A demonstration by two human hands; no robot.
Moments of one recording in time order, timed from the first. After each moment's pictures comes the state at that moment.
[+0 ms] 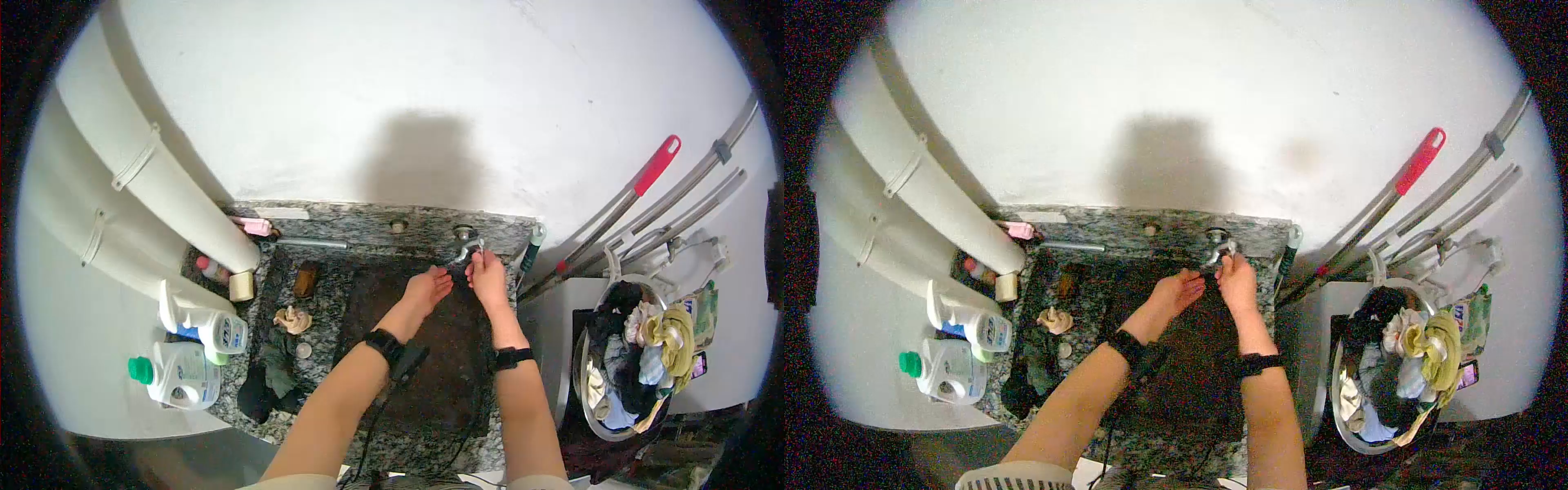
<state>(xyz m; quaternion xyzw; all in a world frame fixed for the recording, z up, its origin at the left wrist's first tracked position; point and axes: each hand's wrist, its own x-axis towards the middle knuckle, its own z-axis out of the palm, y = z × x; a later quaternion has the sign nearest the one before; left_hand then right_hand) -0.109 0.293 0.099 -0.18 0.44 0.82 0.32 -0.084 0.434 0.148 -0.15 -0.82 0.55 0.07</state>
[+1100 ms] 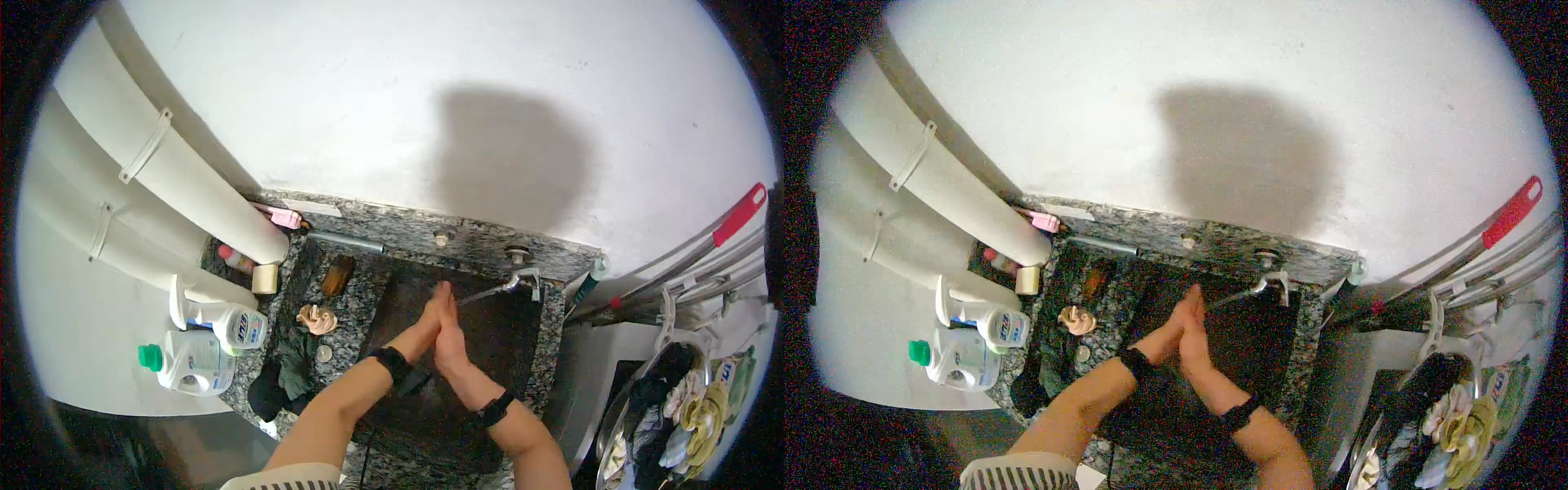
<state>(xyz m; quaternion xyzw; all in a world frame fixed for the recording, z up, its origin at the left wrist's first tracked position) -0.093 0.272 0.096 -0.30 0.58 0.70 0.29 -0.092 0.337 0.036 -0.31 -0.49 0.81 -0.12</state>
